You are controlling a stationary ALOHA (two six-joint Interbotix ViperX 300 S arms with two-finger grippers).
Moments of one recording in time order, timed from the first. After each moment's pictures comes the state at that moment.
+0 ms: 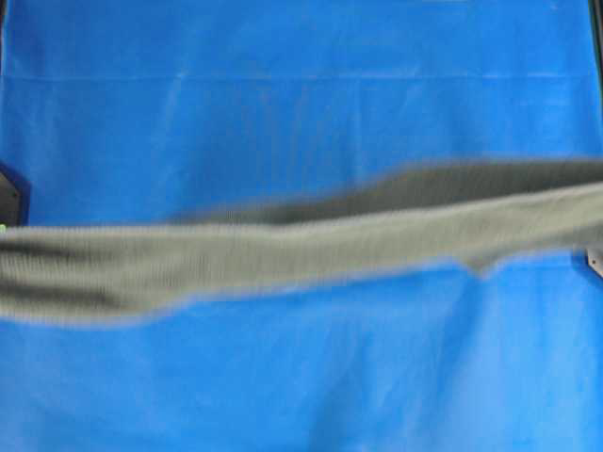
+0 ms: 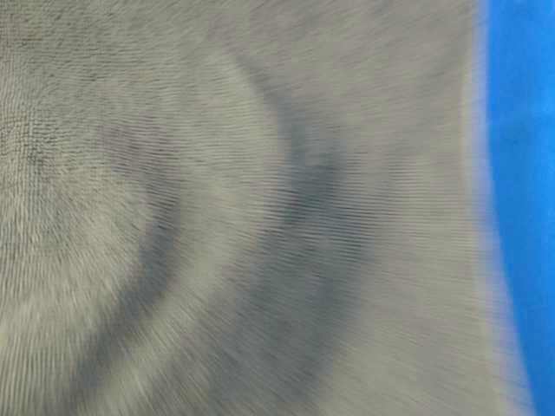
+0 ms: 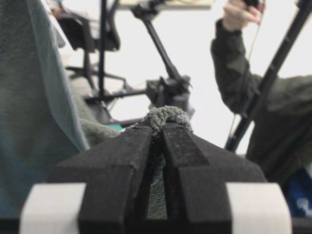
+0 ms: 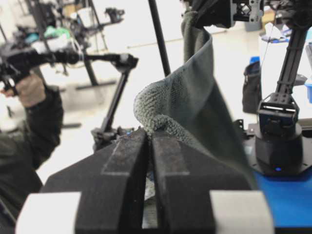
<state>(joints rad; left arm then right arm) -0.42 -0.86 0.46 -0.03 0.32 -0.05 0.30 -0.91 0.42 -0.13 0.39 0.32</state>
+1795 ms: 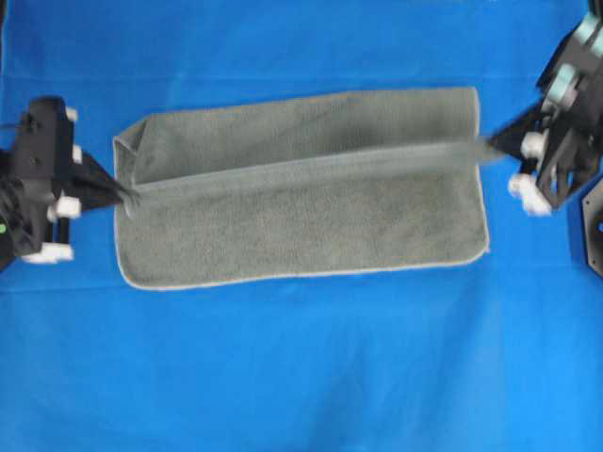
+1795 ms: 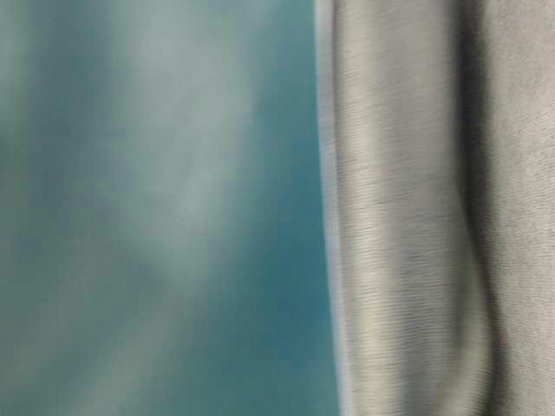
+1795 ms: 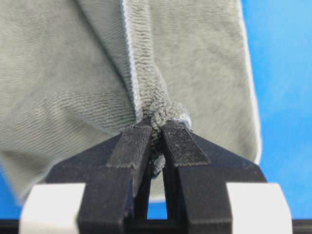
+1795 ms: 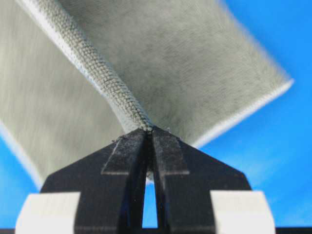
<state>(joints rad) 0.00 -0.69 1.09 -0.03 0.40 0.00 -0.14 -0.69 1.06 -0.31 0.59 0.65</state>
